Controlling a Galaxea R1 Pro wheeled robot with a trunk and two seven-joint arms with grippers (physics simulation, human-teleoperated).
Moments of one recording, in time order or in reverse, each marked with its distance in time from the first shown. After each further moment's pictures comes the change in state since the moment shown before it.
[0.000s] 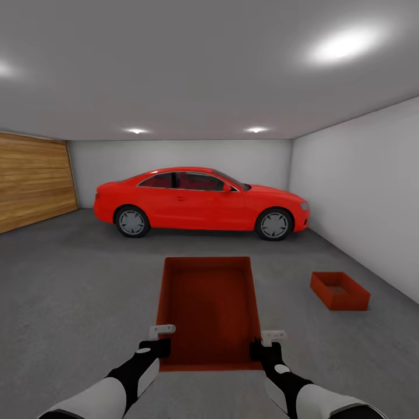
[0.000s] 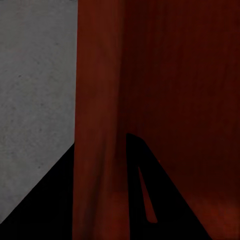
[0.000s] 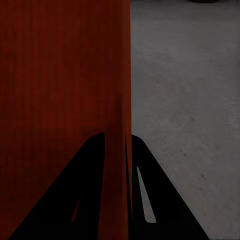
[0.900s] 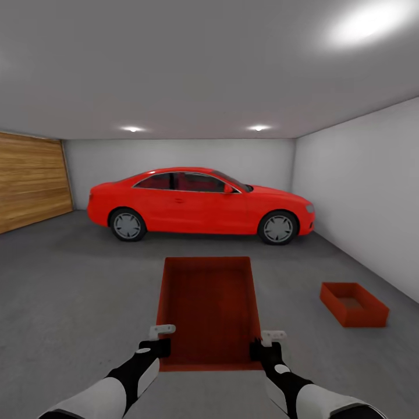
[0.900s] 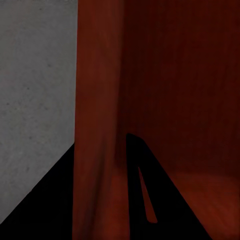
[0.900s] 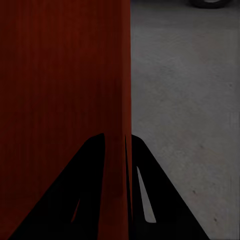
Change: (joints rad) left arm 0.000 0.000 0.000 0.000 0.000 0.000 0.000; right arm 0.000 0.000 0.000 0.000 0.000 0.000 0.000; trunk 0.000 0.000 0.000
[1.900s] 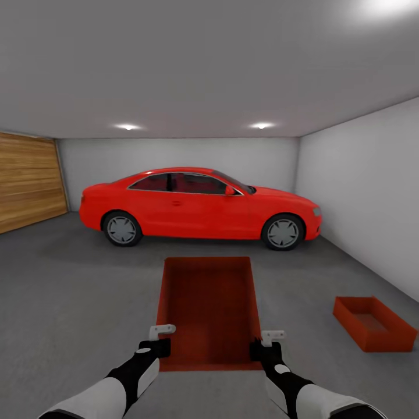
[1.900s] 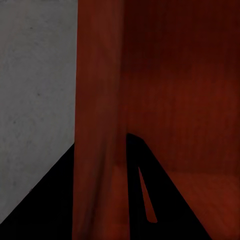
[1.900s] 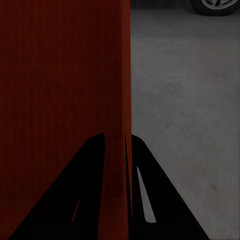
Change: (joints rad) left arm 0.000 0.000 0.000 0.000 0.000 0.000 0.000; right arm 0.000 0.000 0.000 0.000 0.000 0.000 0.000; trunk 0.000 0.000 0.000
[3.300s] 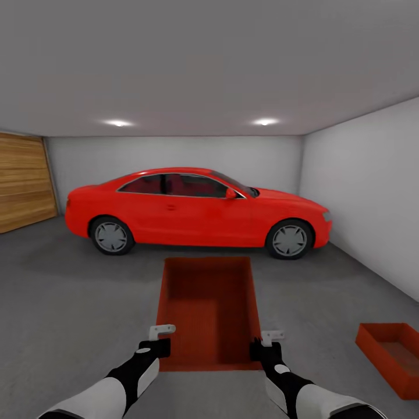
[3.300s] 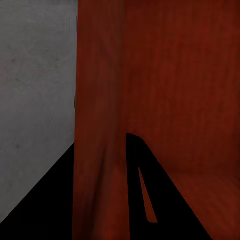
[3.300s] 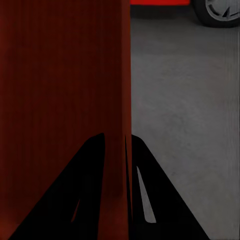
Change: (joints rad) left arm 0.000 0.001 -0.002 0.000 0.002 0.000 0.000; right arm 0.000 0.001 -0.001 0.000 0.002 0.000 -0.002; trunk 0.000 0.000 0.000
